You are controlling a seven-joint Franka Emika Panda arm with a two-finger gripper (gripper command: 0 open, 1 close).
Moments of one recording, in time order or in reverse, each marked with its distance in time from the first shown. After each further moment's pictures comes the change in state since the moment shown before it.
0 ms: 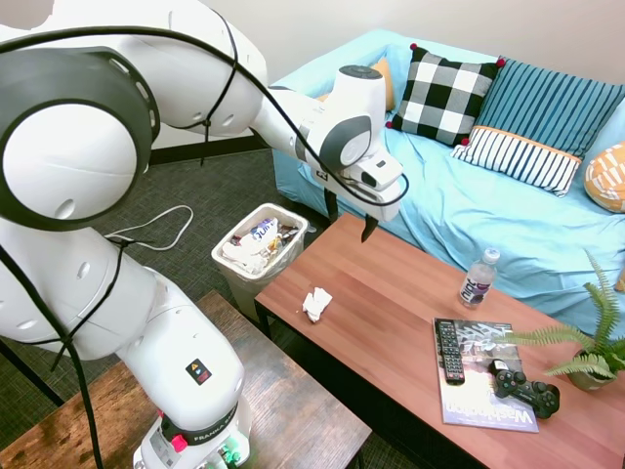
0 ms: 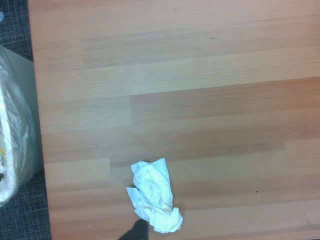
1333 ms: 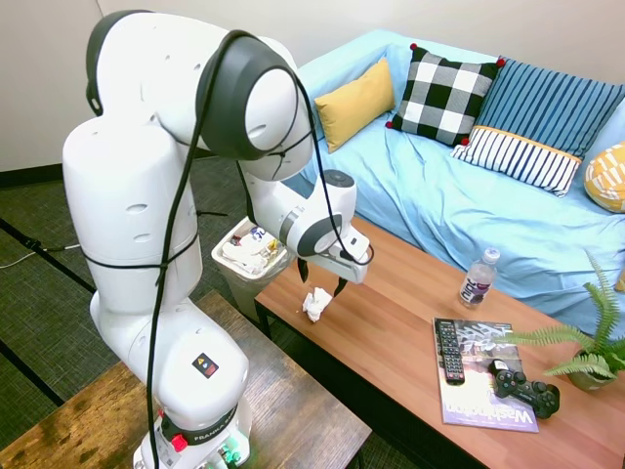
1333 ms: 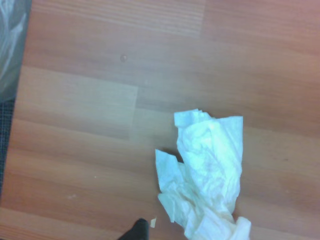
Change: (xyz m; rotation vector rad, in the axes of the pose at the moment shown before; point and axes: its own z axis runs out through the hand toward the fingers) arm -0.055 0.006 0.222 -0.012 -0.111 -0.293
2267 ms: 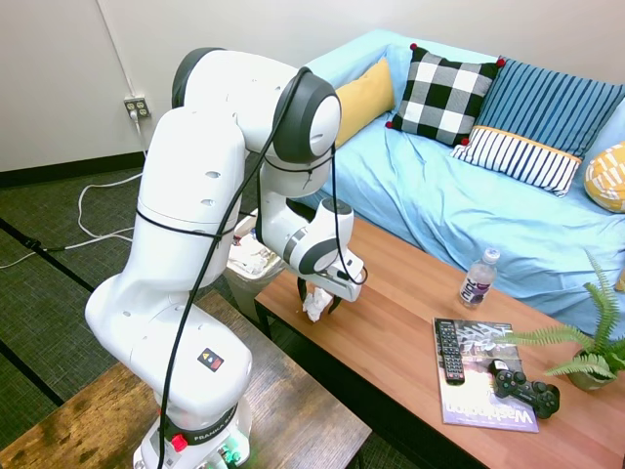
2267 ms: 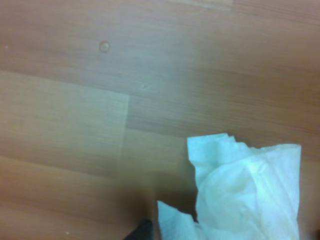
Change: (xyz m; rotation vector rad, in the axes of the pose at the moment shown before) arm 0.015 -0.020 0.073 -0.032 -0.046 0.004
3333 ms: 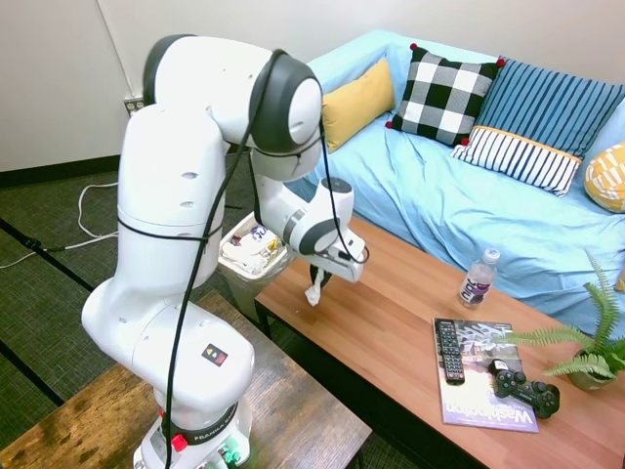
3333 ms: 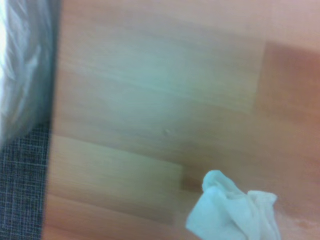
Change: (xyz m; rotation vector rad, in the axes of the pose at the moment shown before) arm -0.006 -0.059 -0.078 0.014 0.073 -0.047
